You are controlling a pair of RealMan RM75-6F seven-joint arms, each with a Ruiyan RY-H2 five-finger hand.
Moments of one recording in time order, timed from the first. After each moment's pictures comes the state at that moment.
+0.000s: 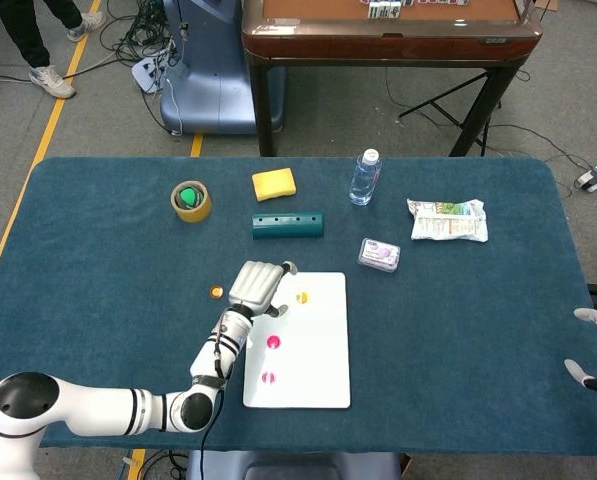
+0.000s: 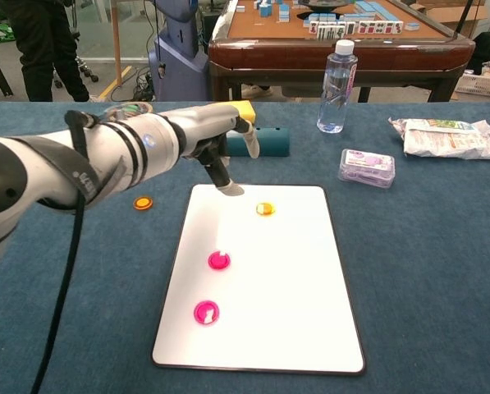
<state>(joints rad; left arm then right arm) -1.08 -1.73 -0.29 -1.55 0.54 1.07 0.71 -0.03 -0.91 0.05 -1.76 -1.45 1.53 0.00</state>
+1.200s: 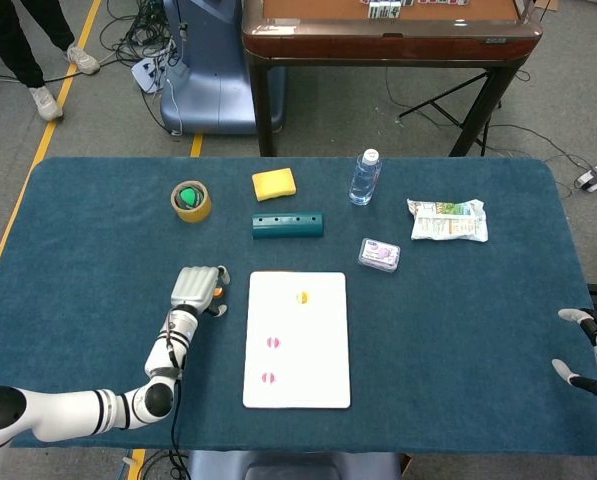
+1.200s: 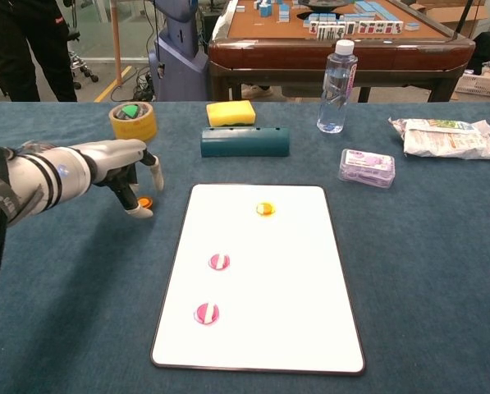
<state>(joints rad) -0.95 -1.66 -0.19 -1.42 0.47 1.01 0.64 -0.01 -0.93 0.05 -1.78 -1.43 1.48 -0.08</state>
